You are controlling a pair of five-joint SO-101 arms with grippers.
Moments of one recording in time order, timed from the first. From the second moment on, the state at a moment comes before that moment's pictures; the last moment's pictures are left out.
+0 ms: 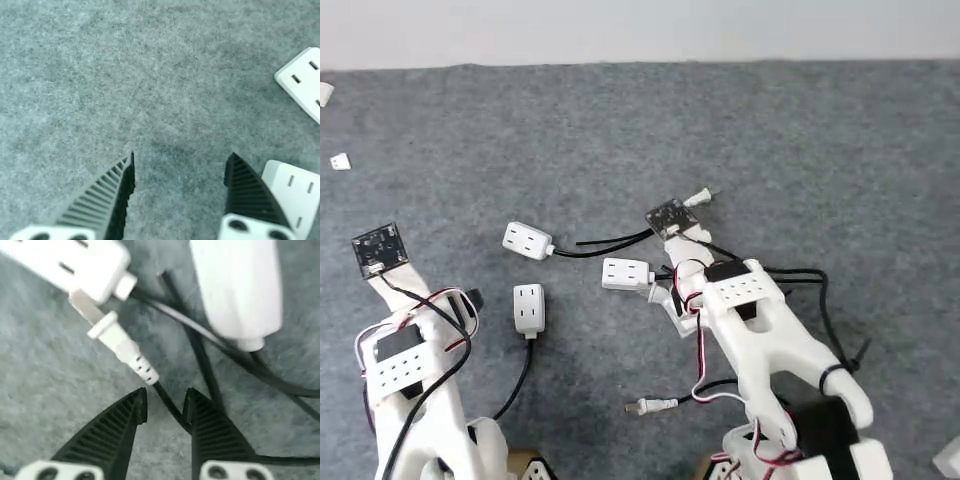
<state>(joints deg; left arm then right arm) -30.3 -40.3 71.7 43.4 9.5 -20.5 -10.4 49.3 48.5 13.8</state>
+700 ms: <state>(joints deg) -30.3 -40.3 71.7 43.4 9.5 -18.1 -10.4 40.4 63.4 31.2</state>
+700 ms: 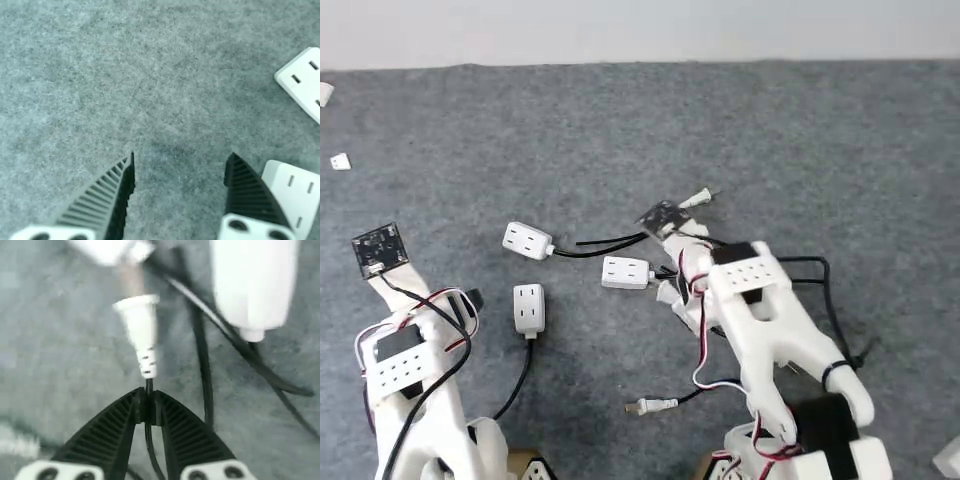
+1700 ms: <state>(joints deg) -30.3 -40.3 72.3 43.4 9.5 -14.0 37.0 -15.2 96.8 60.3</state>
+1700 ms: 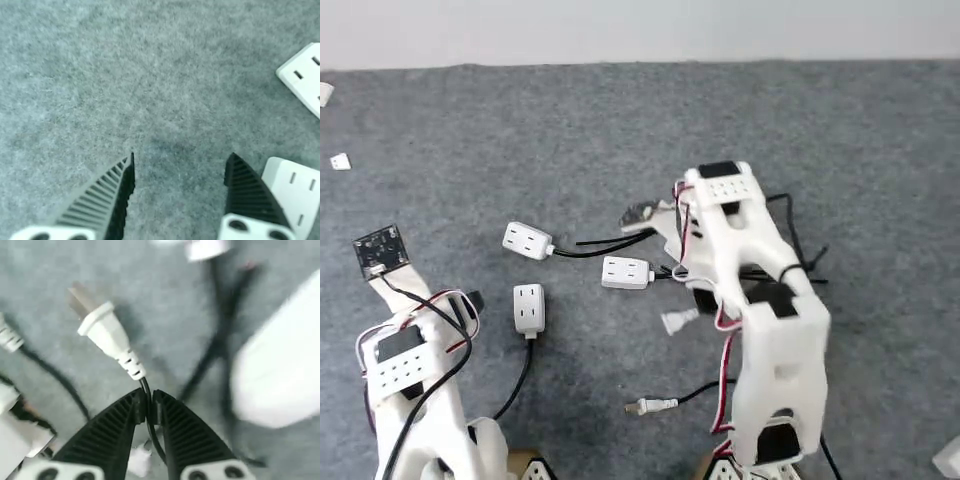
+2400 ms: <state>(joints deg) -30.3 -40.3 72.3 43.4 9.5 -15.9 47.6 -45.5 100.4 29.1</state>
